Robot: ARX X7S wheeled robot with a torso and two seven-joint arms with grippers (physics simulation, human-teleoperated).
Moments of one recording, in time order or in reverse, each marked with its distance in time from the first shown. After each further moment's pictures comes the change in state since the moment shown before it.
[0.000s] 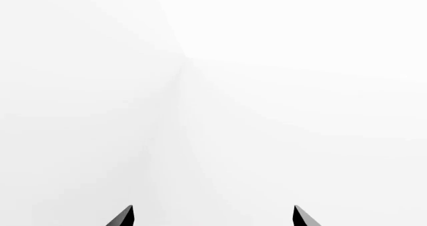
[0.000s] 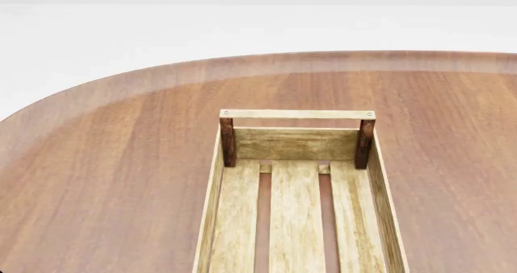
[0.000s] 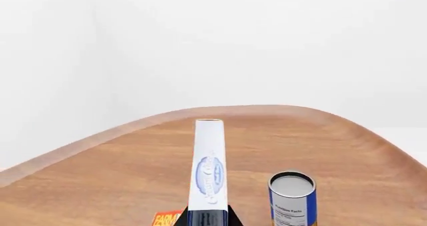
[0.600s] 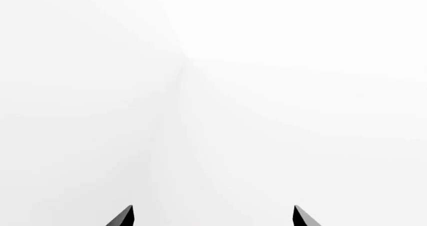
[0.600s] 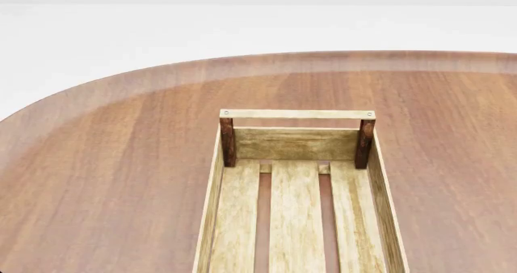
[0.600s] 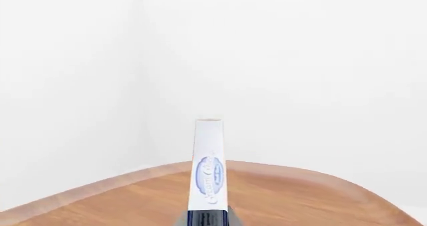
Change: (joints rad) left arm 0.001 -0.001 -0.002 0.004 0.004 -0.001 -0.004; right arm 0.018 0.100 -0.099 -0.183 -0.133 0.151 0.011
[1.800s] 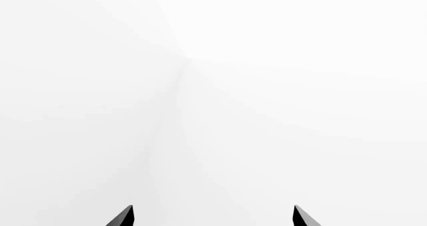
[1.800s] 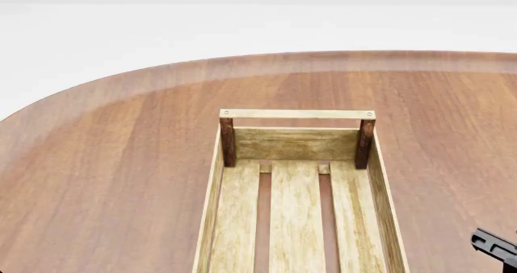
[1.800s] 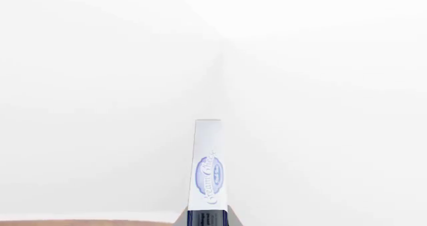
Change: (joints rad) left arm -0.001 0.001 0.001 -0.007 0.007 0.007 -0.001; right arm 0.137 0.175 -0.228 -0.133 -0.177 0.259 -0.145
